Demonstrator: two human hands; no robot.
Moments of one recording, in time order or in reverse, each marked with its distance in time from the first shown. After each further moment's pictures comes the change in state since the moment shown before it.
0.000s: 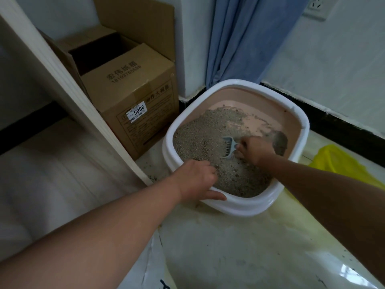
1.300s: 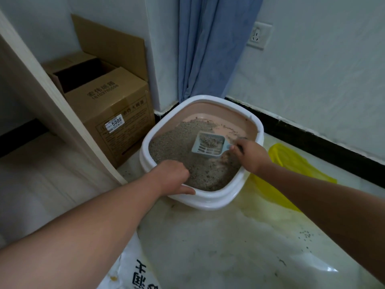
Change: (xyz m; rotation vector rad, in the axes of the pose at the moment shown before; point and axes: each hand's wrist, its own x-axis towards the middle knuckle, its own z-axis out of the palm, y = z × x) left_hand 0.011 0.019 -0.039 0.023 -0.279 -0.100; right_hand -0.092 0.043 -0.057 0.240 0.190 -0.017
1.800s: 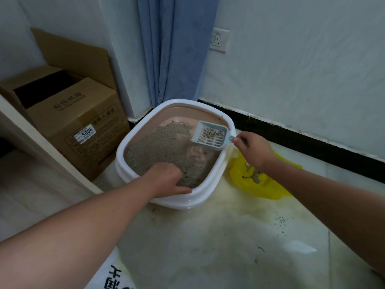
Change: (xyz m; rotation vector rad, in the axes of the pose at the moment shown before) left_hand 0.027 0.037 -0.013 -0.144 0.077 0.006; right_hand -0.044 0.044 -0.058 0.074 0.192 0.109
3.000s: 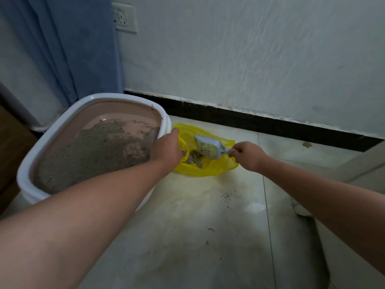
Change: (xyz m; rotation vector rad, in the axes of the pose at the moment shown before) left_hand 0.146 0.146 -0.030 -0.418 0.317 -0.200; right_hand -0.088 0.144 -0.061 -0.028 -0.198 0.457
